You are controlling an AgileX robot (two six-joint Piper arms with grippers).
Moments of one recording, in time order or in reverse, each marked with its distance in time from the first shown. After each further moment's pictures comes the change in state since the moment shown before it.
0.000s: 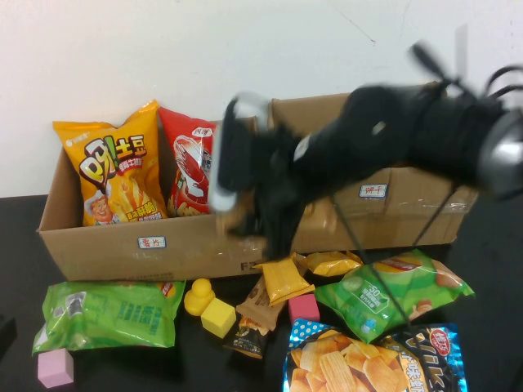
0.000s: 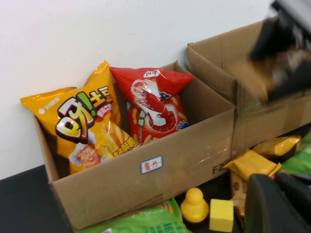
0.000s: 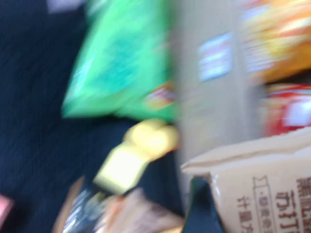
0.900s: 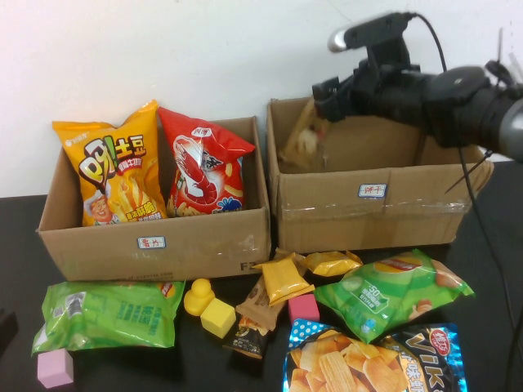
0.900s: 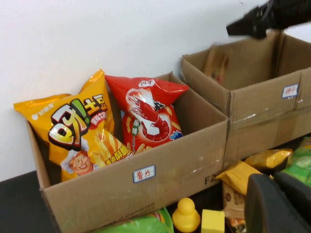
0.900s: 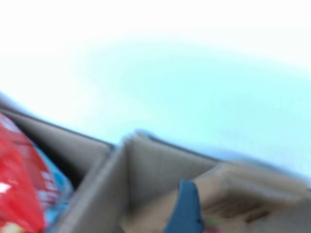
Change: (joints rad) right arm -0.309 0.226 -0.122 0.819 -0.584 -0.147; left arm 0.000 0.000 0.000 -0.052 -0.024 0.003
